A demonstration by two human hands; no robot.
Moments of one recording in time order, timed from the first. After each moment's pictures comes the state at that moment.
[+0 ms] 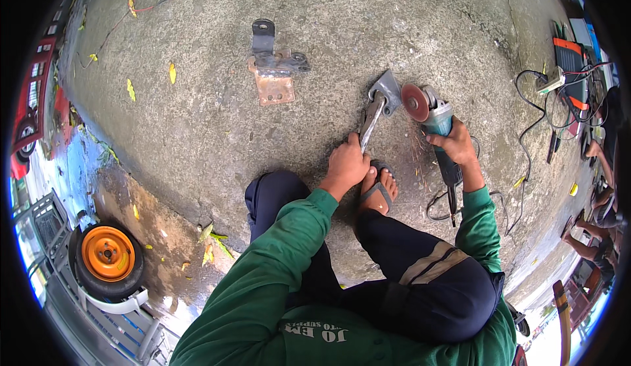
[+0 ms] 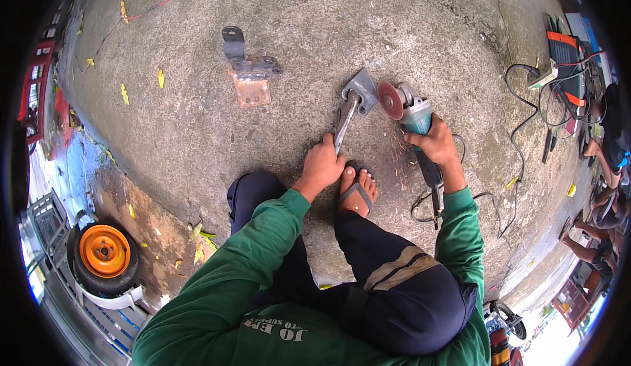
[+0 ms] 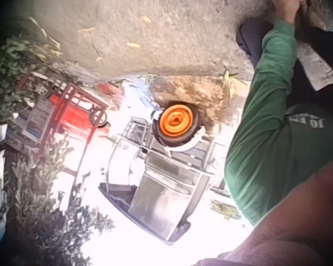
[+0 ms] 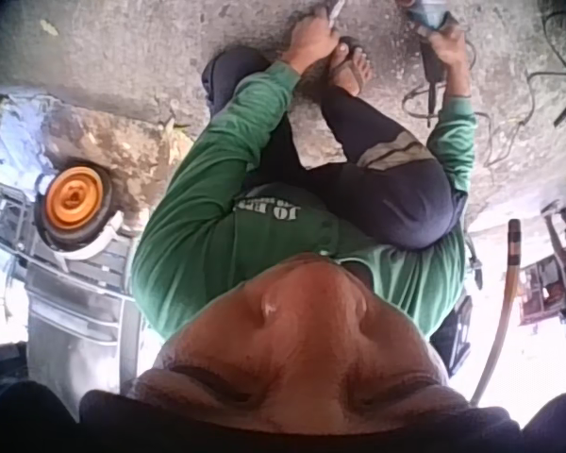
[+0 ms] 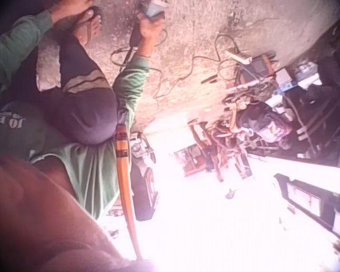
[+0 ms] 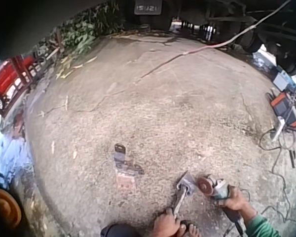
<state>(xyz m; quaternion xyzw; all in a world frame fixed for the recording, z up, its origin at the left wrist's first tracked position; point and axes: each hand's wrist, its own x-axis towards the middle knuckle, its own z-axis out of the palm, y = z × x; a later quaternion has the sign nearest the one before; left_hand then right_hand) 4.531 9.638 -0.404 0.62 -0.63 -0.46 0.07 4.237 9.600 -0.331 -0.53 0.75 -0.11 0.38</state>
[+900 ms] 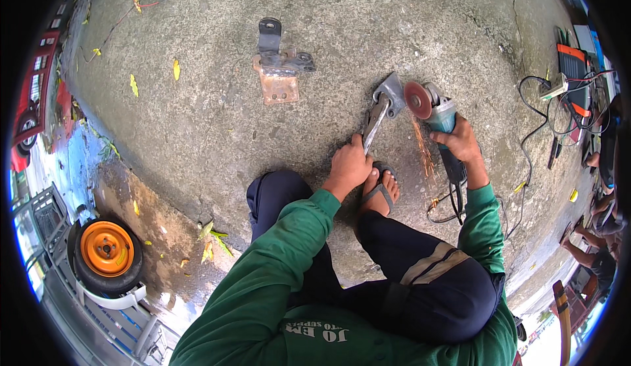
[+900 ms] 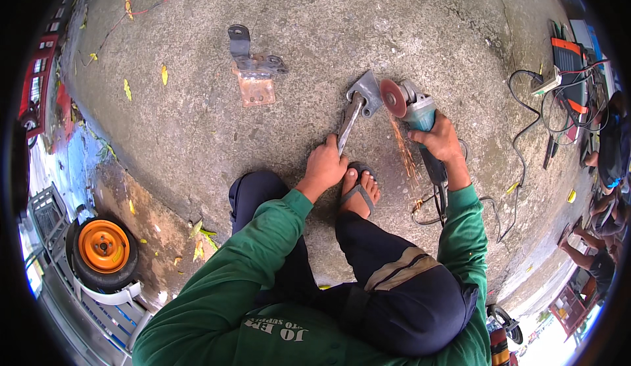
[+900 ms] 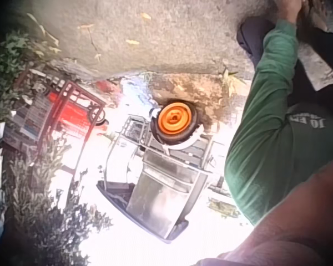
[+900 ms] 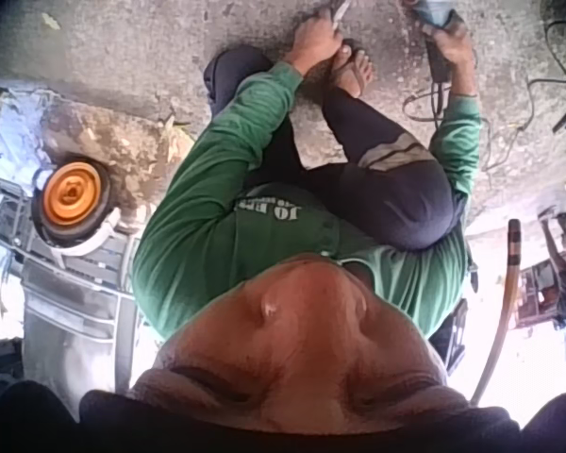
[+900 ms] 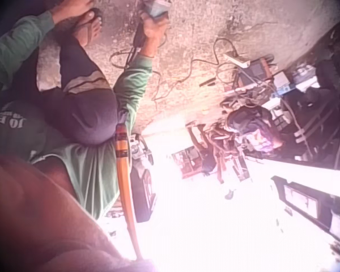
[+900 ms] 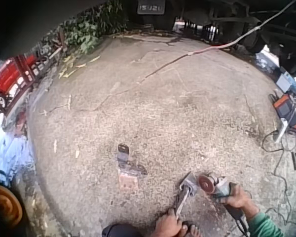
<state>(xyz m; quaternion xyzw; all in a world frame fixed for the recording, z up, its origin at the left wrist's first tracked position) 4.531 9.639 -0.409 0.62 -0.63 -0.46 0.07 4.241 9.583 -0.321 -0.55 0.74 -0.10 0.37</state>
